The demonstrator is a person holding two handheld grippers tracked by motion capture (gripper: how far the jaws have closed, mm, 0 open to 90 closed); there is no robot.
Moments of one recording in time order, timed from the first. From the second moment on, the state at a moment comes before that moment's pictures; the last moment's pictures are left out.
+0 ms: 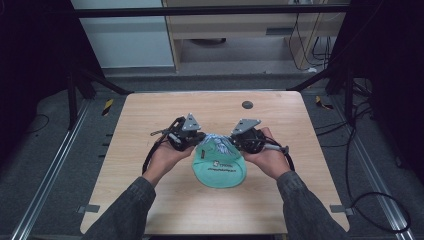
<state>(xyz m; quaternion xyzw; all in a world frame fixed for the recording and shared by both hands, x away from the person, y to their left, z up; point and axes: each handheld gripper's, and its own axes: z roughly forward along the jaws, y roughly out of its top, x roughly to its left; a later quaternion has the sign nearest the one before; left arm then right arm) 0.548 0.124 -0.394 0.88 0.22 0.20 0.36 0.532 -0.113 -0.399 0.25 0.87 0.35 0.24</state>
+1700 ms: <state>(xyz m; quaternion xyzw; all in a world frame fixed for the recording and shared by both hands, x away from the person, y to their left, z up) 0.501 0.132 -0.444 0.89 0.21 0.17 0.37 0.491 -0.116 -0.441 0.23 0.89 0.35 0.19</state>
